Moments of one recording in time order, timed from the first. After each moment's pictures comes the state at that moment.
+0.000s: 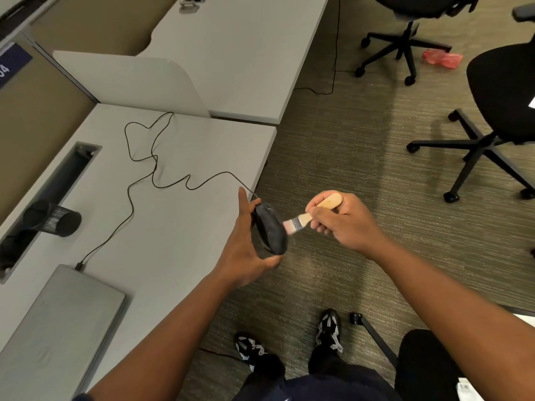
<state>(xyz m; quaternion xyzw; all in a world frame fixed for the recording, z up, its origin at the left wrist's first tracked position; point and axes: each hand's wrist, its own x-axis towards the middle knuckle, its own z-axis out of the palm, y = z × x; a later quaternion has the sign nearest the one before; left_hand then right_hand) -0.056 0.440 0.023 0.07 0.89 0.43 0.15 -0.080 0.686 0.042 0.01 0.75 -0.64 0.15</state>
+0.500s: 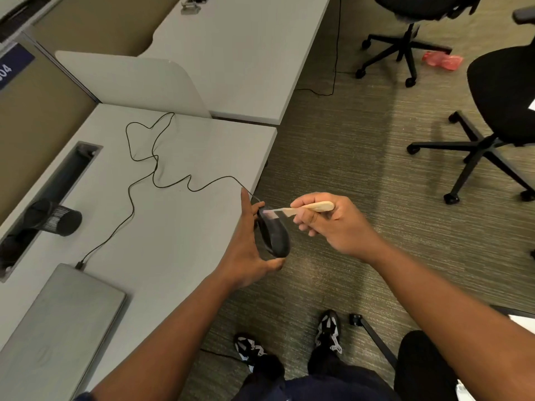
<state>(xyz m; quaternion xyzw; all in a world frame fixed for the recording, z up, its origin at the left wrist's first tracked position) -0.057 0.442 0.018 0.05 0.88 0.43 0.17 -0.073 0.677 0.051 -0.05 0.70 -0.69 0.17</state>
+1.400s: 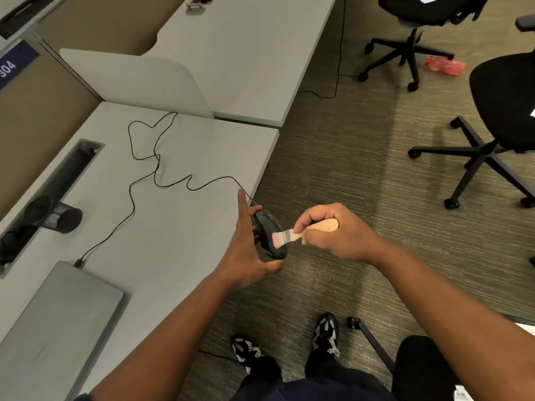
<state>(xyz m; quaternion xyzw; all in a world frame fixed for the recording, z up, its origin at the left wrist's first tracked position) -0.058 0.442 0.017 0.04 0.87 0.45 0.17 -0.077 0.684 0.052 -0.10 0.76 -0.60 0.25</state>
